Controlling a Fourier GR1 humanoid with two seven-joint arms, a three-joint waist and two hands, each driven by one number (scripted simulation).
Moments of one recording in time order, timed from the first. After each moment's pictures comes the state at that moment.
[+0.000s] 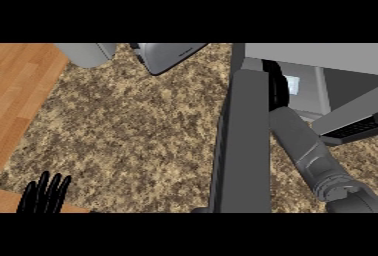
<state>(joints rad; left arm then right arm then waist) 0.52 0.16 -0.02 -1.84 0.31 -0.35 -0.52 -1.02 -0.14 -0.04 -0.05 0.24 -0.80 -0.61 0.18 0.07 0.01</state>
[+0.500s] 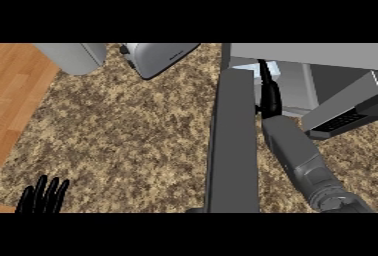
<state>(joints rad) 0.55 0.16 -0.02 -1.85 0.31 -0.36 -0.52 -0.93 -0.10 -0.16 -0.14 0.11 -0.57 -0.77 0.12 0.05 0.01</state>
